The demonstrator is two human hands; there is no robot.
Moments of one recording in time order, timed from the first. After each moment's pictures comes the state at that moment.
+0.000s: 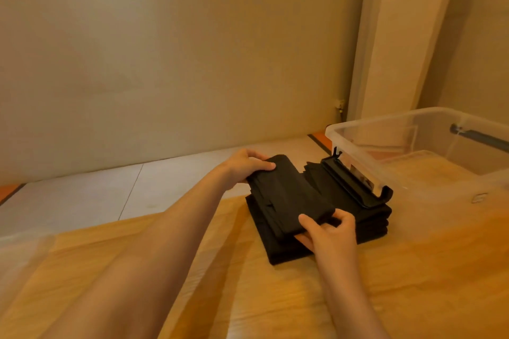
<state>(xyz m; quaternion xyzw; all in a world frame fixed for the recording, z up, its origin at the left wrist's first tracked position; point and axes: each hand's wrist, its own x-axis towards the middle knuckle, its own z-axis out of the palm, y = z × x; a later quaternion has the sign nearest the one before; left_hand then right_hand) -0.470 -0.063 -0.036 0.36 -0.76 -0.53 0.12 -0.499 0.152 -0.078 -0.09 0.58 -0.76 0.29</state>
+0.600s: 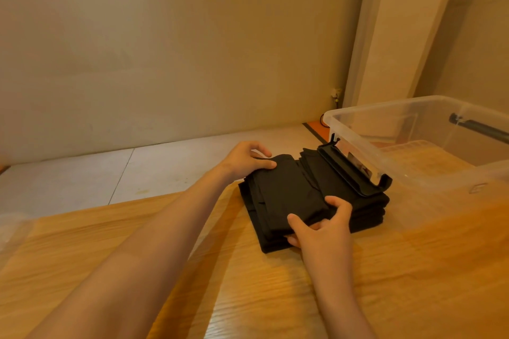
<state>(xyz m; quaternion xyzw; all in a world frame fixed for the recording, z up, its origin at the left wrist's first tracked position) -0.484 -0.063 -0.068 0.30 -0.81 -0.47 0.16 -0.491 0.158 -0.093 -0.17 0.72 -0.64 0.21</state>
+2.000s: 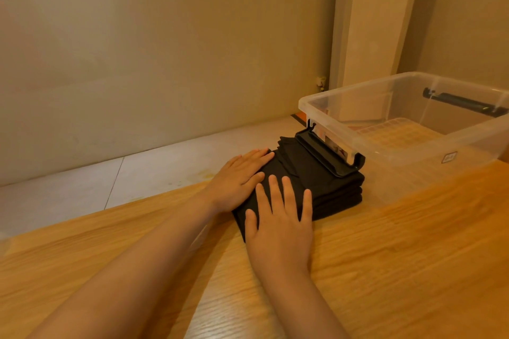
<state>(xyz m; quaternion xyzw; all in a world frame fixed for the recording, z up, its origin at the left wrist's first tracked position) -0.470 -0.031 -0.112 0.13 -0.98 -0.13 0.10 -0.481 0.123 -0.143 -0.38 0.87 -0.24 -0.20</state>
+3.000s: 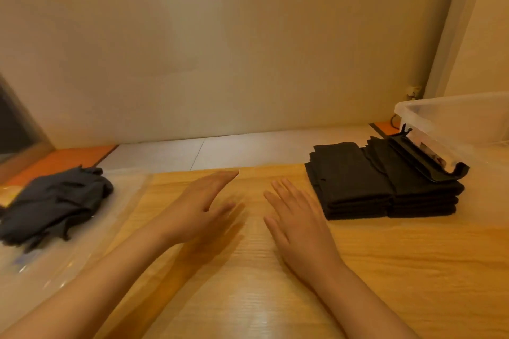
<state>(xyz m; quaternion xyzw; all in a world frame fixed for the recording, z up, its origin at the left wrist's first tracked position) -0.216 0.021 -0.073 0.36 -0.92 -0.11 0.13 -0.409 0.128 -0.134 -0.67 0.68 -0.28 -0.08</state>
